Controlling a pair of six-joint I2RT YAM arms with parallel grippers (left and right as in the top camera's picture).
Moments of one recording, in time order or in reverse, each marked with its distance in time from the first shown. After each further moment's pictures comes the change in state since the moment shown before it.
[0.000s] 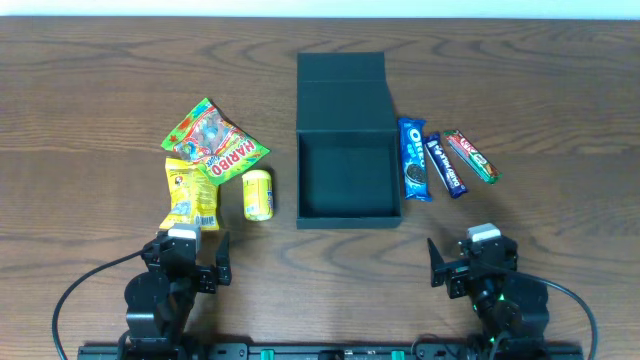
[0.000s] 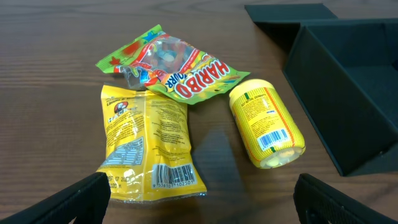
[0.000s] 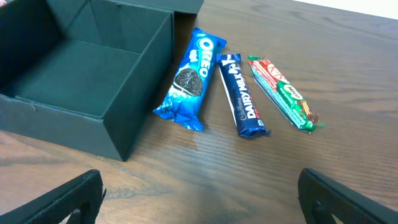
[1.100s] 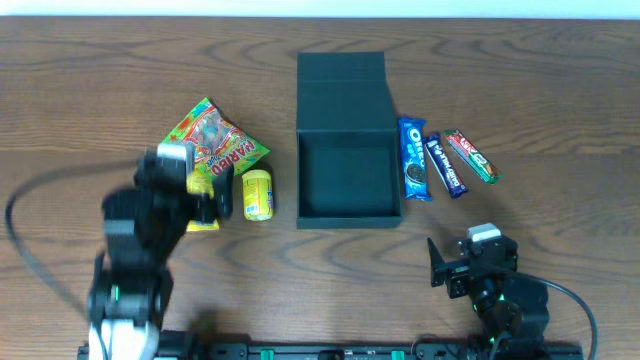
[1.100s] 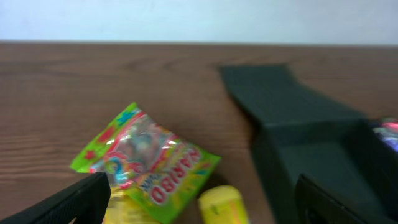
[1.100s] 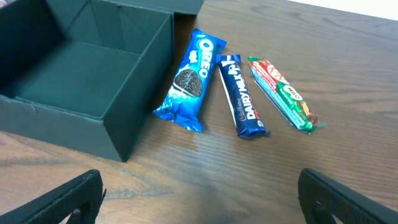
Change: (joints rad) left arm 0.000 0.859 0.499 0.320 0.092 -0.056; right arm 0.000 -0.003 -0.001 0.001 0.000 0.000
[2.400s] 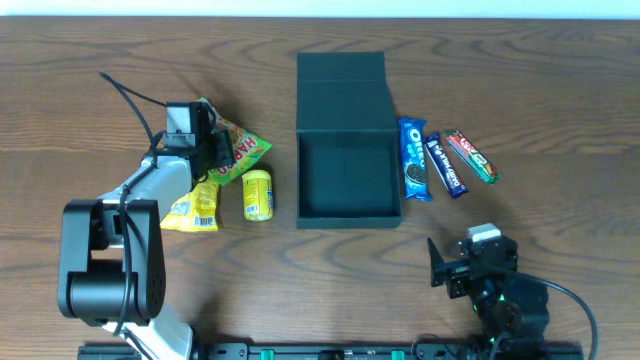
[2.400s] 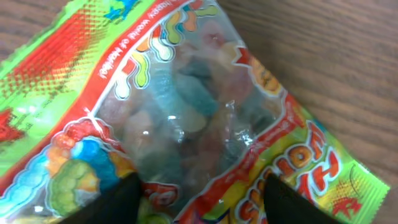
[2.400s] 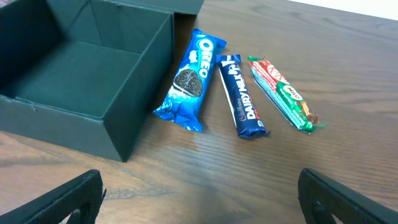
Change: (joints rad) left arm 0.003 0.952 0.291 0.137 -0.151 -0.202; right arm 0.000 0.000 0.000 0.000 0.000 0.000
